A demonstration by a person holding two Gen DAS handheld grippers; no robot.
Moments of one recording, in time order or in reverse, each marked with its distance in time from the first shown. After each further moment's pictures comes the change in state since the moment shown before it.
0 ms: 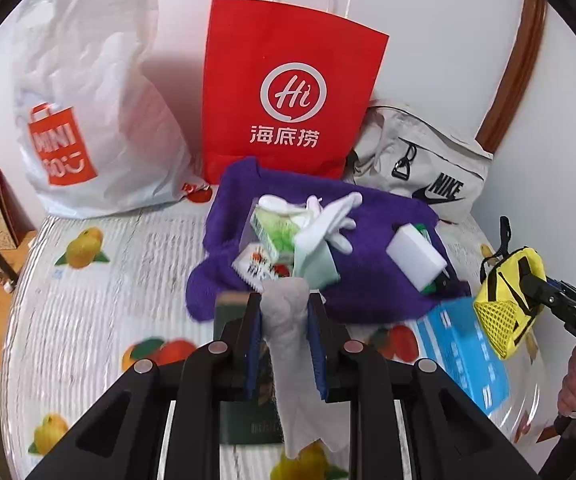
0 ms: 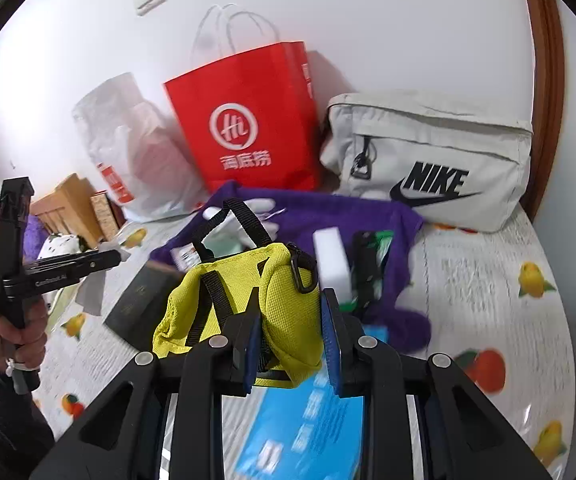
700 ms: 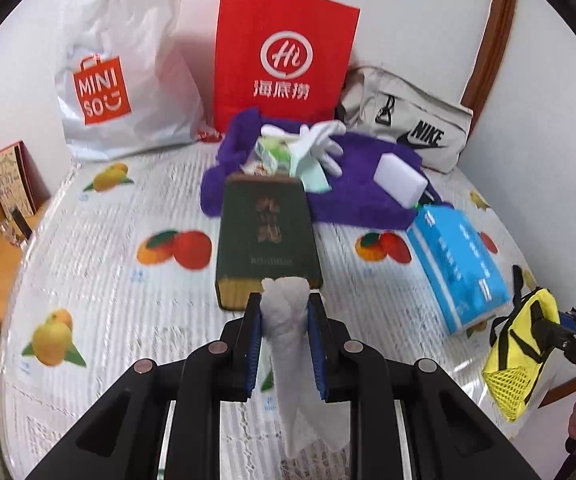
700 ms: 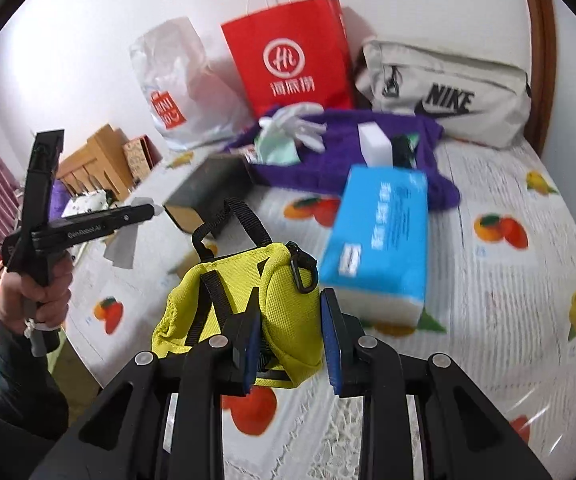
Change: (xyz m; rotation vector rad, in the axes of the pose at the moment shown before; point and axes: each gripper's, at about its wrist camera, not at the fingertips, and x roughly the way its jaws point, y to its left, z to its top) left arm -0.058 -0.007 -0.106 0.031 0.009 0.036; right arm -0.069 0.053 -0.127 -0.018 0.102 0.076
